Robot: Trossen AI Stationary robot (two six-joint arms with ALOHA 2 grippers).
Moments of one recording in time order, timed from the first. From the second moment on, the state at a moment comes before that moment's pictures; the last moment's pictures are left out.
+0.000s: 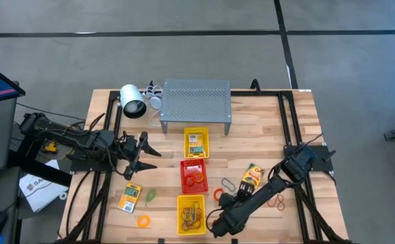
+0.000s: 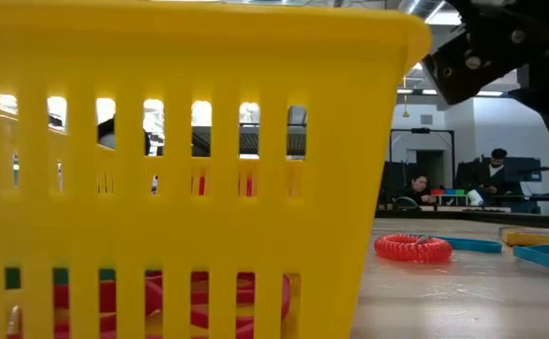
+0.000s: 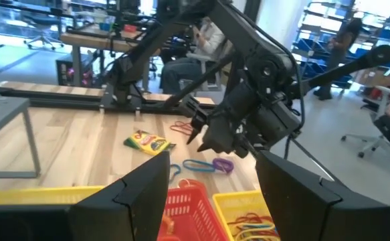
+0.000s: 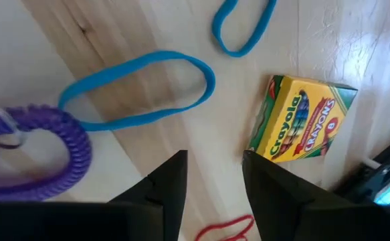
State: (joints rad) left arm -0.26 0.65 0.40 0.18 -0.05 -0.17; right arm 0.67 2.33 1.85 -1.57 0.13 1.04
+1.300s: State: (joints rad) left arm -0.25 0.65 0.40 0.18 -0.08 -0.16; right arm 0.63 2.33 1.70 -1.56 0.13 0.99
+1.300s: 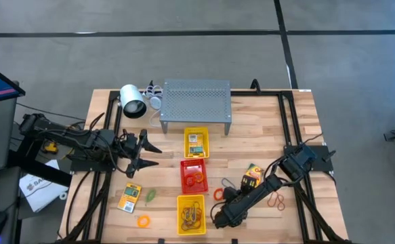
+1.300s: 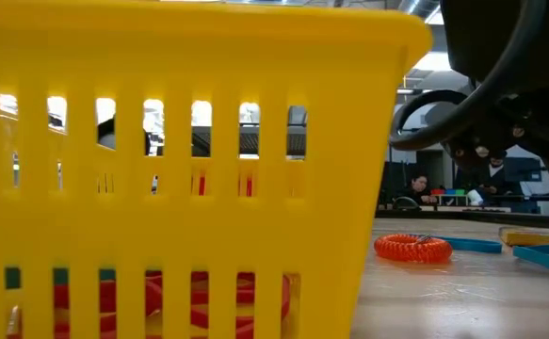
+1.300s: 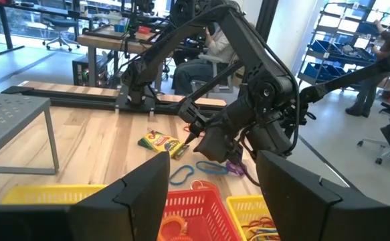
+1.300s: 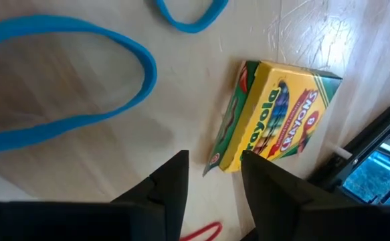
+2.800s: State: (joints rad) left arm -0.25 0.65 0.40 0.17 -0.08 -0.16; right arm 0.63 2.32 1.72 -1.57 0.17 1.04
